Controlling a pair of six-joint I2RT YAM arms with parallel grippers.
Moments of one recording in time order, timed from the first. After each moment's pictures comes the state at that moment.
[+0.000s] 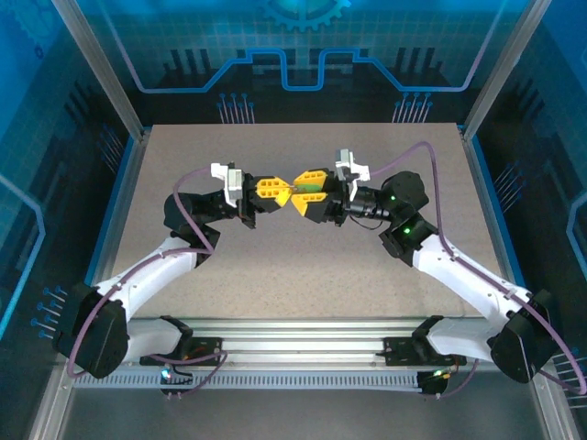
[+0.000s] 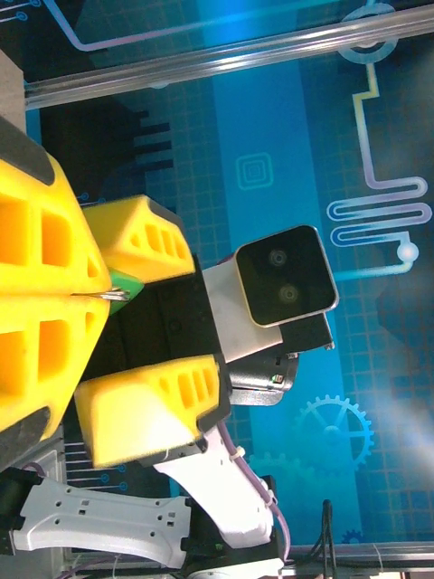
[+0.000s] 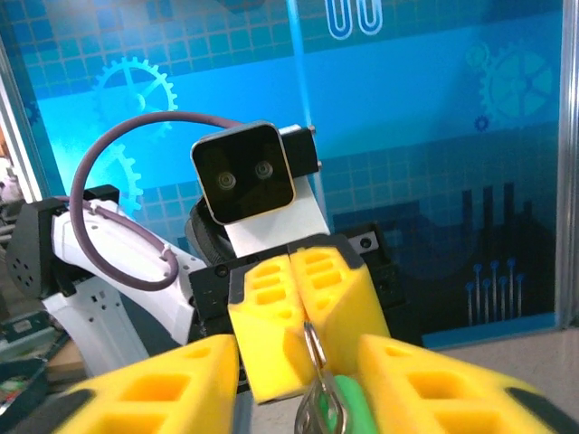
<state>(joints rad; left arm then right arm) -0.43 1.24 0.76 1.12 0.93 -0.40 0.62 1.18 0.94 0.54 -0.81 0.35</state>
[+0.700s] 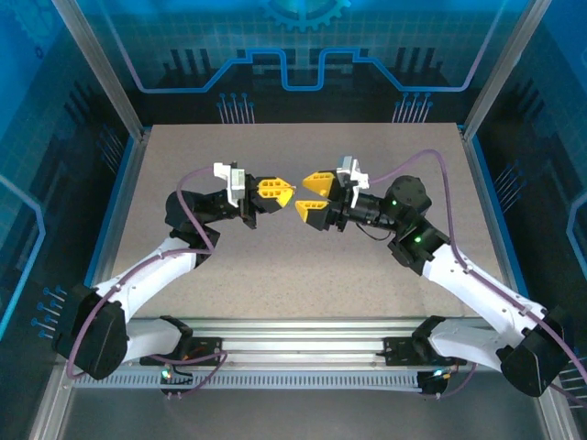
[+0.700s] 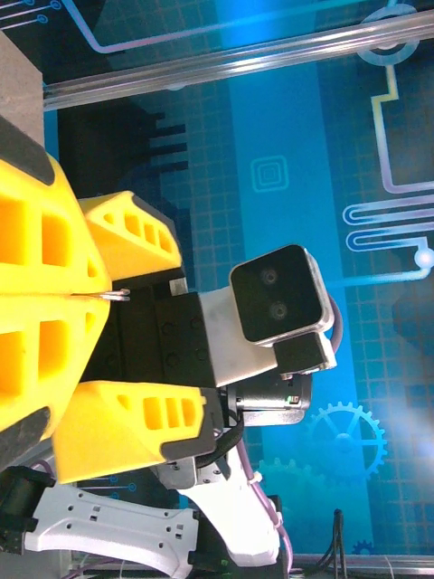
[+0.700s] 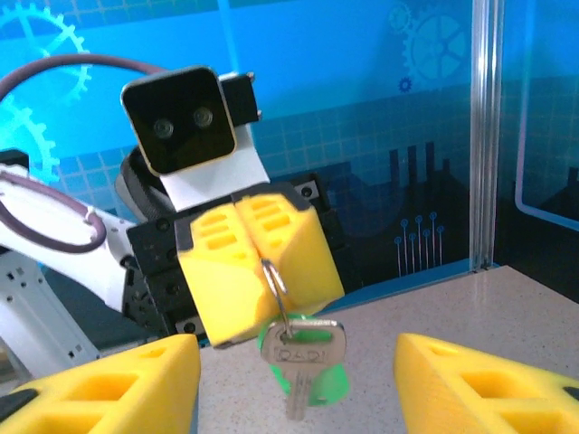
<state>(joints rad) -0.43 1.23 0.76 1.07 0.93 -0.38 0.64 1.09 0.91 0.31 -0.66 0.22</state>
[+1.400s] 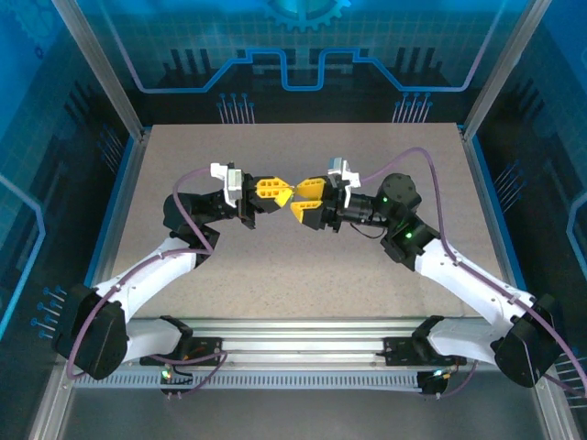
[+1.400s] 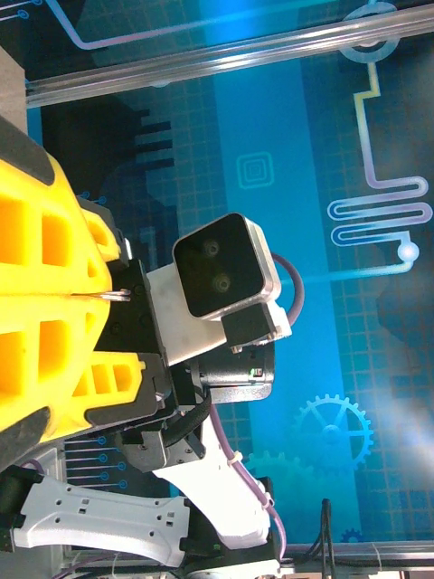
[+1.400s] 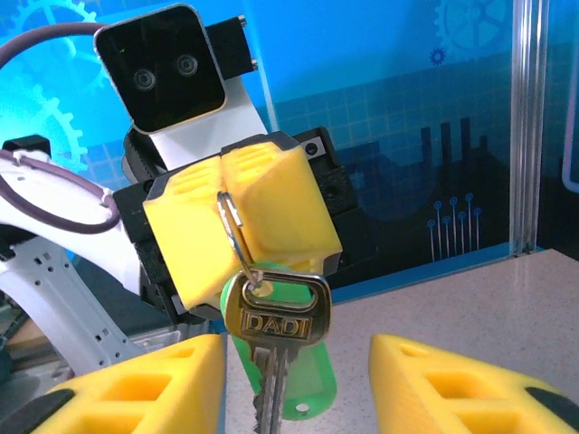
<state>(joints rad) -0.43 1.23 0.76 1.12 0.93 -0.41 0.64 1.16 0.91 0.36 -0.72 0.25</state>
